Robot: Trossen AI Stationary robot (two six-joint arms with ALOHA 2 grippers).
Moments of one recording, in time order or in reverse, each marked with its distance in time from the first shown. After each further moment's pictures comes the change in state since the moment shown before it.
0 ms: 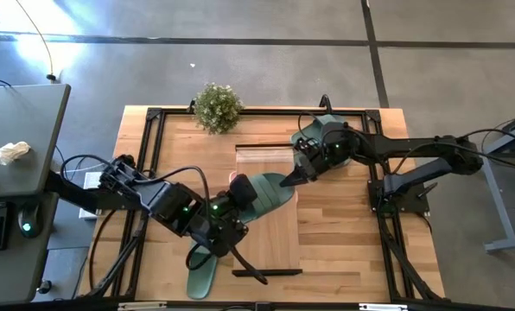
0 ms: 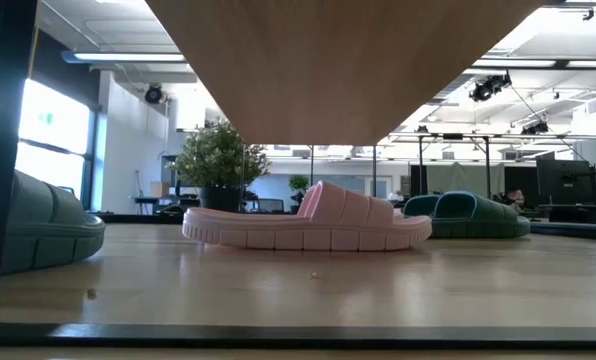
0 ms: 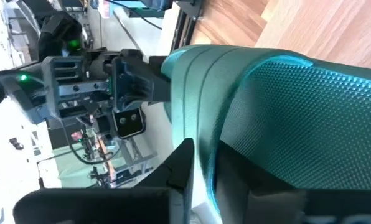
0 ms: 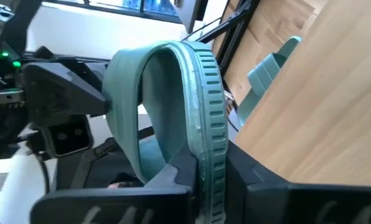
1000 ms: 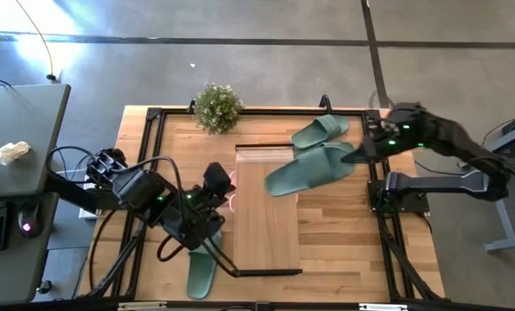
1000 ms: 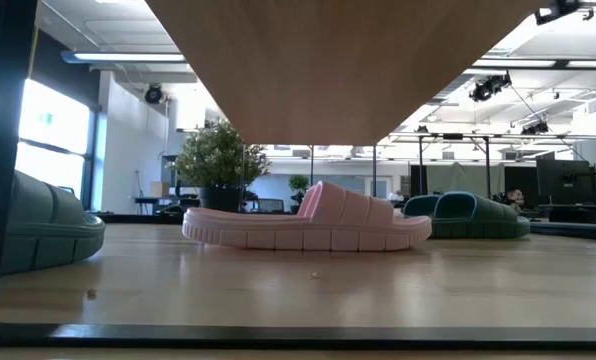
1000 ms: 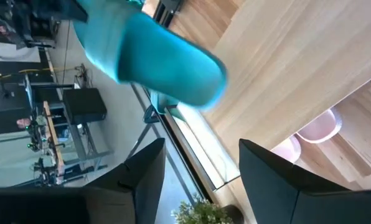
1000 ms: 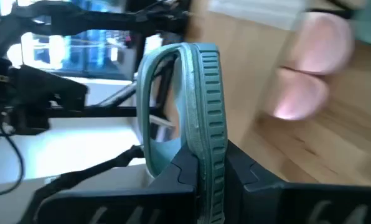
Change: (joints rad) left arm -0.040 -0.104 0.000 -0.225 0.096 -0.295; right arm -0.256 -0.480 0.095 -0.811 0.105 -0.142
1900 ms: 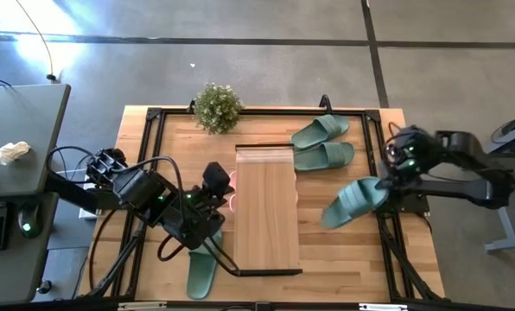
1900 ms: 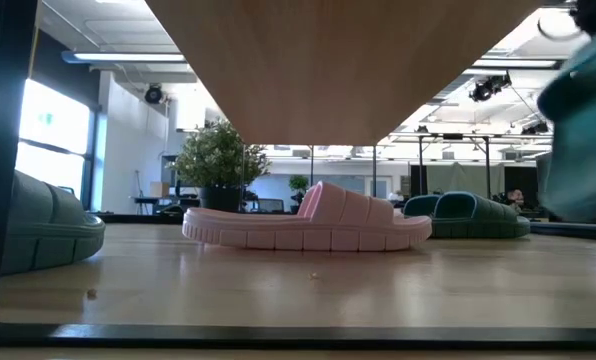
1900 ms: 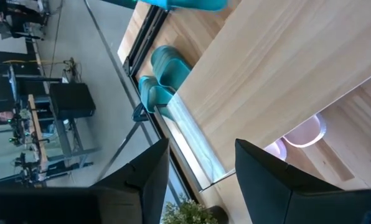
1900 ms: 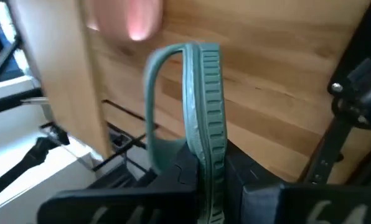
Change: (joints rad) left arm 0.000 0.001 0.000 -0.015 0.032 -0.071; right arm 0.002 -0.201 -0.089 -0.625 0.009 0.078
